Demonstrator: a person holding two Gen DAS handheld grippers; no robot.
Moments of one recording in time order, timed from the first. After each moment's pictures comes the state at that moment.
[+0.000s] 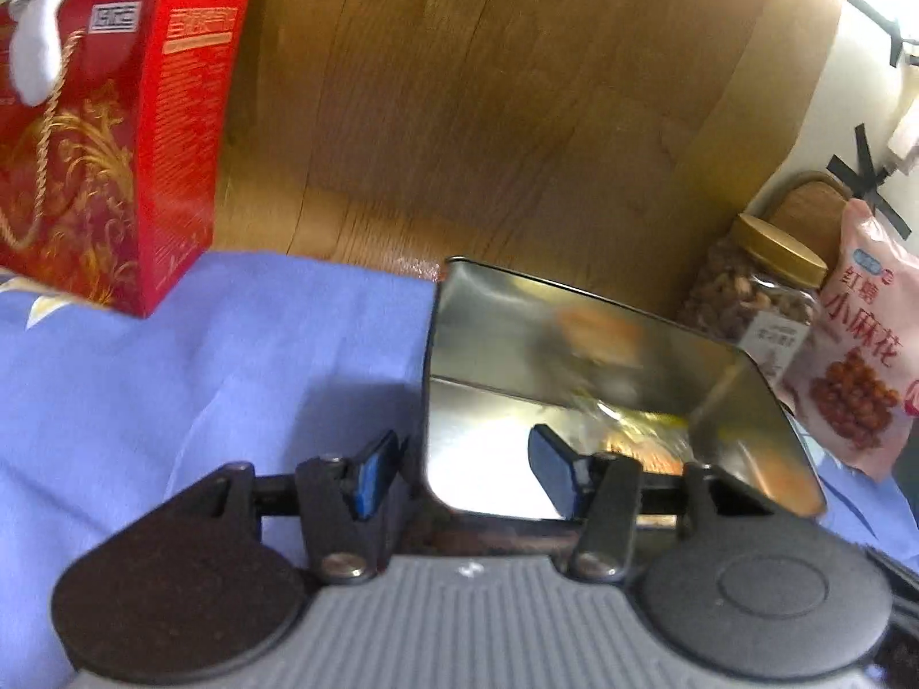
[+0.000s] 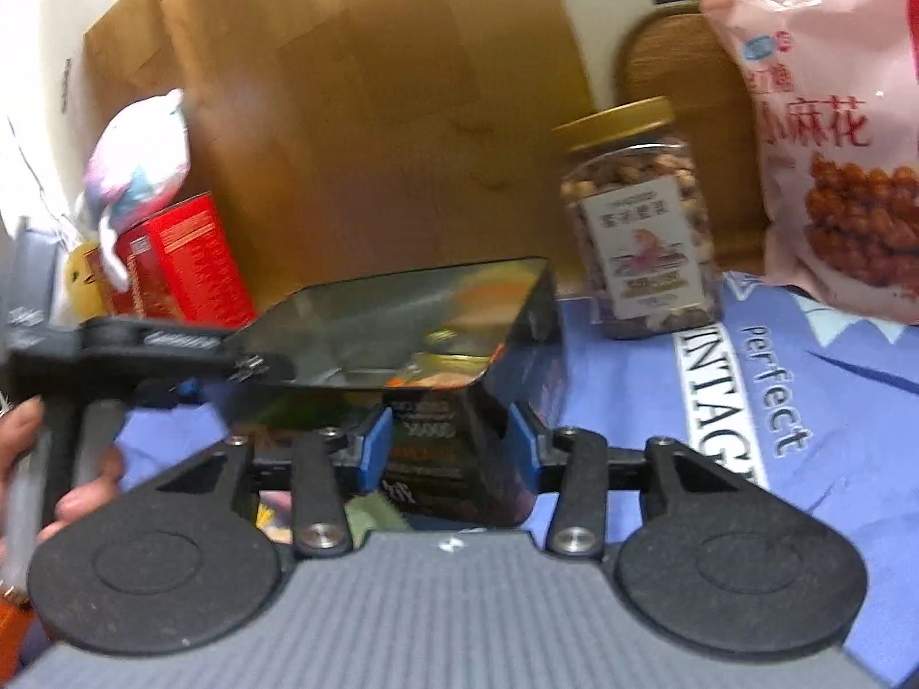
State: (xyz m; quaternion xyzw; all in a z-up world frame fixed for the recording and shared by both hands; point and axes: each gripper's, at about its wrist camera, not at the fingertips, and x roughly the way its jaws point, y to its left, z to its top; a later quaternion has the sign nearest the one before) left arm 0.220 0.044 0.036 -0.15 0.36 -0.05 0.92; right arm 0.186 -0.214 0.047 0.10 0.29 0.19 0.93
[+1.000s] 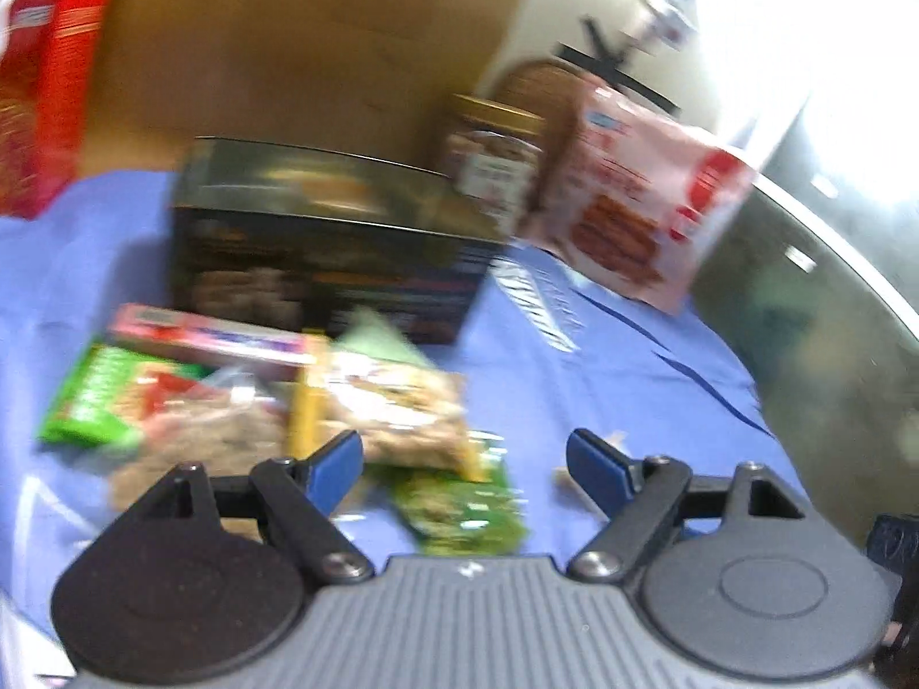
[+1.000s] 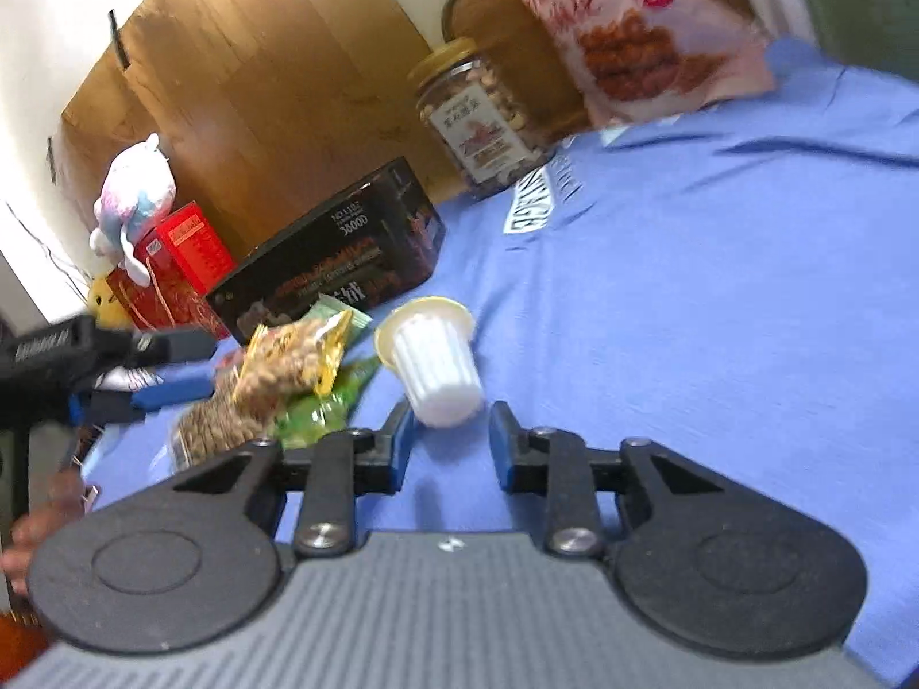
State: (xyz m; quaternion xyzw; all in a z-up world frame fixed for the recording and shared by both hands) left arm 0.081 -0.028 0.047 -0.12 0.36 -0.23 0.89; right arm 0.020 -0.313 0.031 0.19 0.32 0.15 0.92
